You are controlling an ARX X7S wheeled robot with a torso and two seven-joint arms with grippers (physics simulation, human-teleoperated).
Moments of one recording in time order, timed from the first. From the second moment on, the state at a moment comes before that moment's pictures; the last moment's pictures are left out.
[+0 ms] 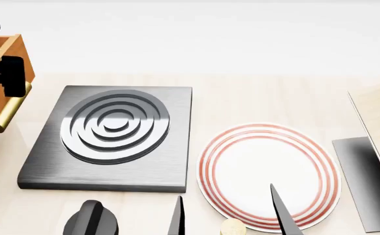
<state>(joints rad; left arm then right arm) -1.50 -0.40 0.94 -1.13 -0.87 -0.54 -0.02 -0.15 0.23 -0.39 -0.97 -0.20 0.37 0.25</state>
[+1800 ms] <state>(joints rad) -1.42 -0.28 0.56 -1.22 -0.38 -0.56 0.09 -0.13 0.27 -0.42 -0.96 -0.17 0.38 0.30</state>
